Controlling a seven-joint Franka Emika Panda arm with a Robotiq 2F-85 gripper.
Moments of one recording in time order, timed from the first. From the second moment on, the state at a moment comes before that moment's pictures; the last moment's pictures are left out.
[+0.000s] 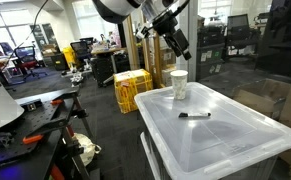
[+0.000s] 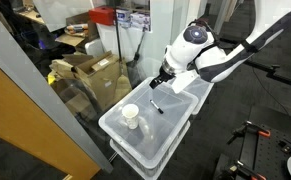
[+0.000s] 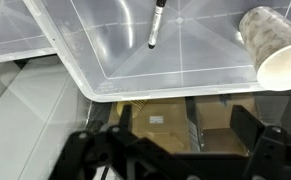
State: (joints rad) arm -0.53 0.45 0.40 -2.15 -1.22 2.91 1.15
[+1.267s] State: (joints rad) arm -0.55 0.62 0.39 -2.09 -1.21 2.93 1.14
